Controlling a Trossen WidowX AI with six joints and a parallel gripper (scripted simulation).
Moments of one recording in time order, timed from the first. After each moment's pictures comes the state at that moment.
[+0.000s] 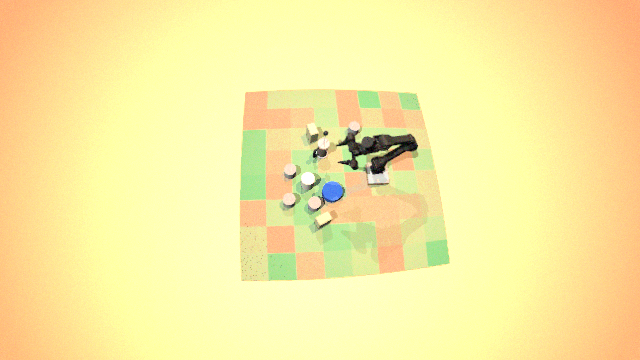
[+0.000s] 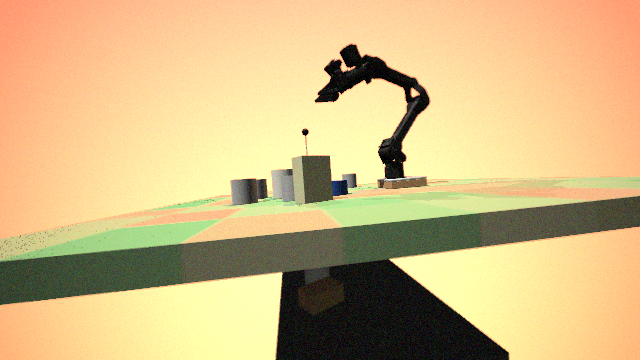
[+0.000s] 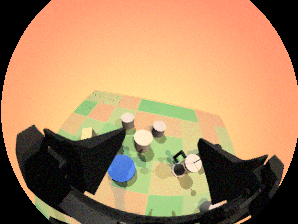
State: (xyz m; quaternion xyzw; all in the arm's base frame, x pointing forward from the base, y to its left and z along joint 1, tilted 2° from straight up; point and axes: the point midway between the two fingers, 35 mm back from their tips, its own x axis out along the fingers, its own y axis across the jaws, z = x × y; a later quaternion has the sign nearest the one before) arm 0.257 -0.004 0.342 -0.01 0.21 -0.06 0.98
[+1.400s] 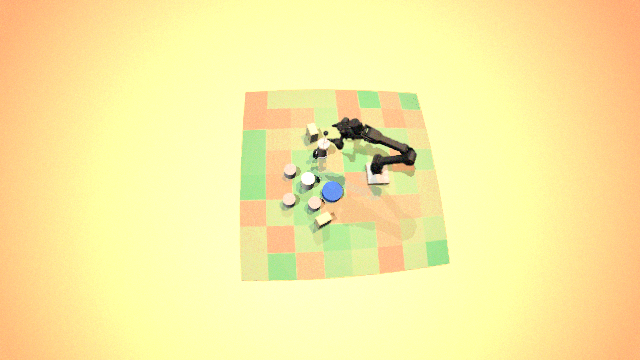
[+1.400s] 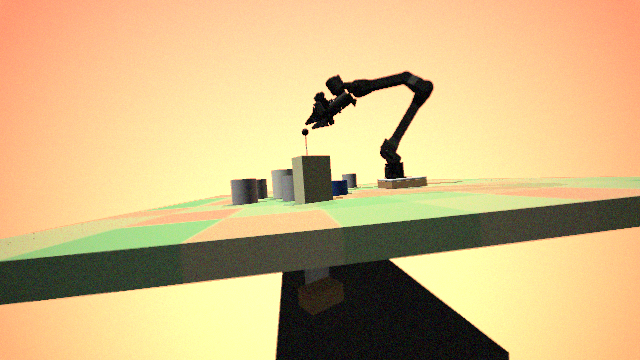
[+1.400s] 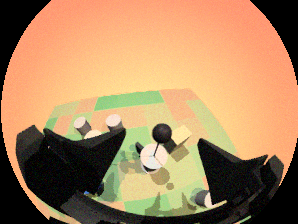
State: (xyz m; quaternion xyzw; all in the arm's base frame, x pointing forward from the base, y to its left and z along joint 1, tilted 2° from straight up) arm 0.262 -0.157 0.277 0.07 0.23 -0.24 0.94
